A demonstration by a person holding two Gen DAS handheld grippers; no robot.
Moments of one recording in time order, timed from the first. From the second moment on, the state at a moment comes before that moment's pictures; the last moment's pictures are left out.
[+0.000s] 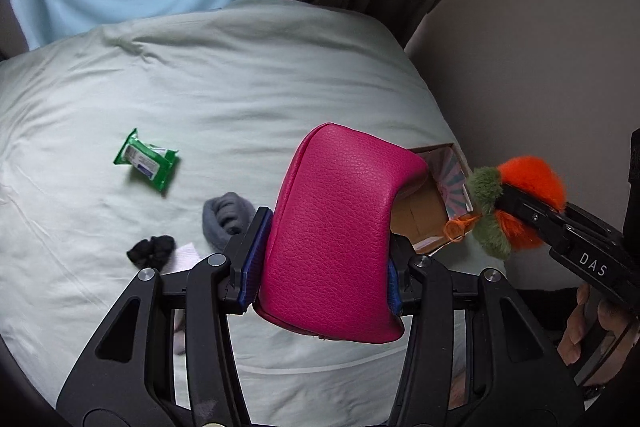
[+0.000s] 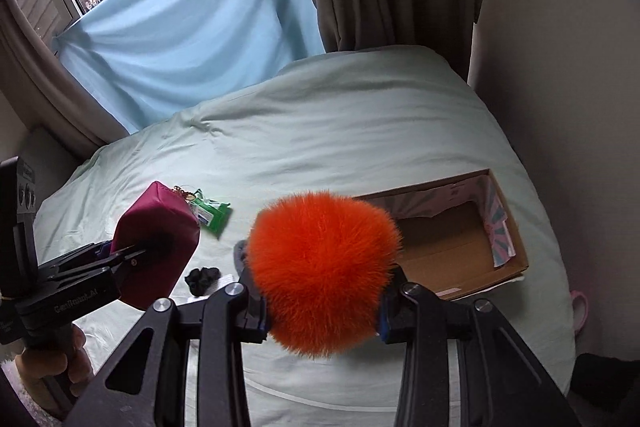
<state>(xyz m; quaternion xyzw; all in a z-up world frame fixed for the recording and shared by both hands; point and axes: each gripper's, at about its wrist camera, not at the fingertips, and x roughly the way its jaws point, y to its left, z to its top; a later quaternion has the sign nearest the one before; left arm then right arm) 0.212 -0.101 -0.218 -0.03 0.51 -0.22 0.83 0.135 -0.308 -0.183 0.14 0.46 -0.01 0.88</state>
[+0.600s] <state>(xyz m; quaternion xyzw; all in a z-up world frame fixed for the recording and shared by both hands) 0.251 -0.260 -0.344 -0.01 0.61 -0.17 0.78 0.205 -0.445 -0.305 0.11 0.57 -0.01 0.82</state>
